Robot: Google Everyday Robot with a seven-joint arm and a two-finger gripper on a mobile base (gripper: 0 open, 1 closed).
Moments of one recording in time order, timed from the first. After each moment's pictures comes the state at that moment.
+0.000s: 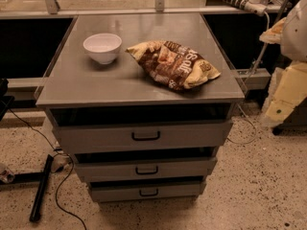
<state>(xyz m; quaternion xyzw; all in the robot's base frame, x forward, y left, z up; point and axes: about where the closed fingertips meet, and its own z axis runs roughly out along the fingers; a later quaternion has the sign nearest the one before) 0.439 -0.213 0.990 -0.60 0.78 -0.05 0.18</state>
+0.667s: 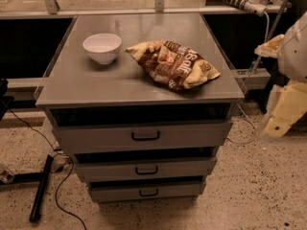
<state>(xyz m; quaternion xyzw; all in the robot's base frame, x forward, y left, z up) 0.427 -0.207 0.970 -0.62 0.76 -0.03 0.19</state>
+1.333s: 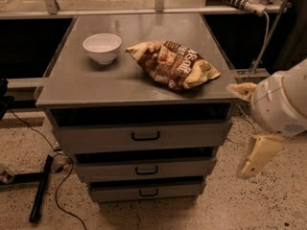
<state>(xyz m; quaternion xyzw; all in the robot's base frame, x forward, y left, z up) 0.407 -0.177 0.889 -0.67 0.70 0.01 0.23</state>
